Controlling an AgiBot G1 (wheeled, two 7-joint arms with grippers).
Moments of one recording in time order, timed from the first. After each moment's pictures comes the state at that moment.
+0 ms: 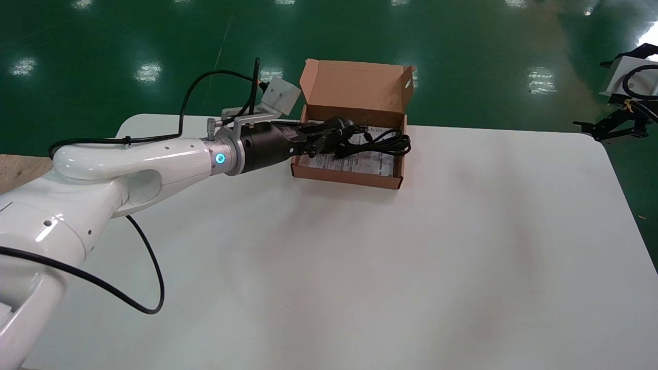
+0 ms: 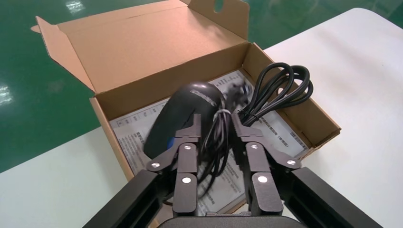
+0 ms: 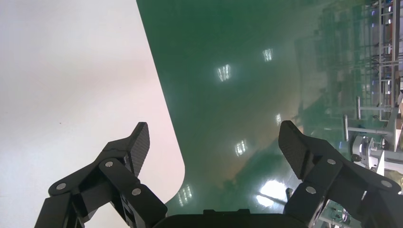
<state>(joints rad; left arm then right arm) -1.60 1.36 0.85 -0.22 0.99 0.74 -0.10 1.98 -0.91 -0.79 -0.01 -1.48 -0.94 -0.76</state>
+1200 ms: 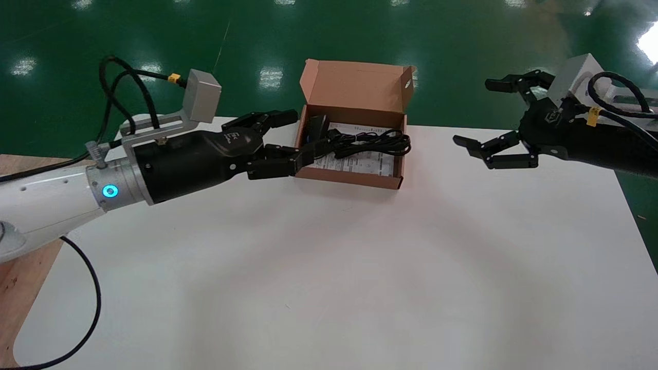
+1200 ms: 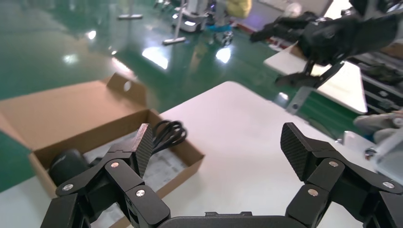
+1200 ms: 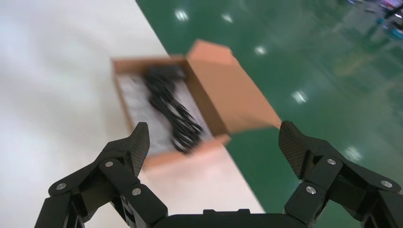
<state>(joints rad) -1.32 0.97 0.55 -0.77 0.85 1.13 -0.14 1.51 -0.76 -0.53 0.66 -1.09 -1.23 -0.27</state>
